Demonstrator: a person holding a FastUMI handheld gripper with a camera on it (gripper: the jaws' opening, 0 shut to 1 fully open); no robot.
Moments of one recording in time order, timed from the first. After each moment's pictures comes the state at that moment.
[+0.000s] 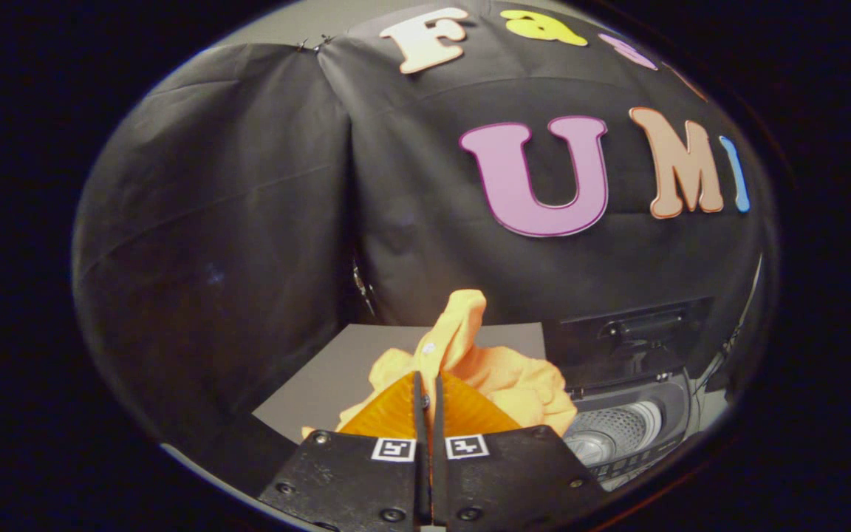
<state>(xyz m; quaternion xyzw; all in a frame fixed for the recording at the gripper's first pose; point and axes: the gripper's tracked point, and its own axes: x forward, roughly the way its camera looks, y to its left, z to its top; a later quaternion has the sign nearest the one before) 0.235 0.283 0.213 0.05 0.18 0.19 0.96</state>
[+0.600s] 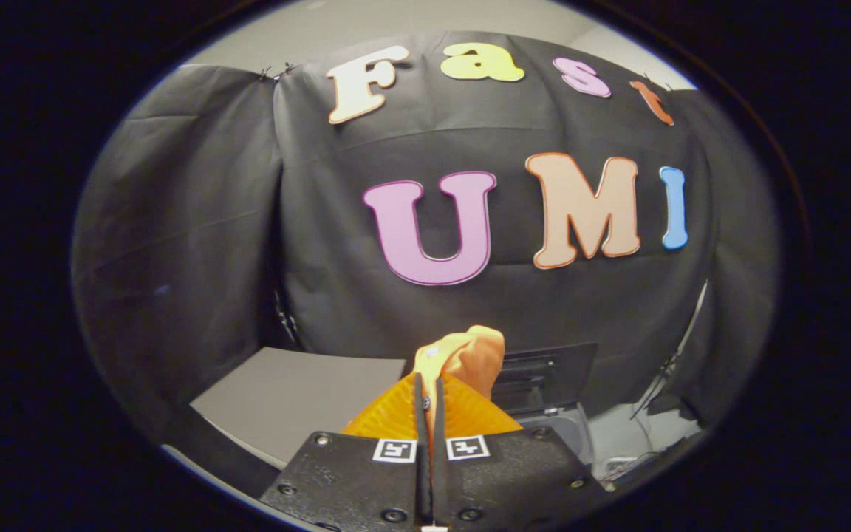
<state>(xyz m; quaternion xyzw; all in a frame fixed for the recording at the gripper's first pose) 0.253 0.104 0.252 -0.02 0.14 0.07 0.99</state>
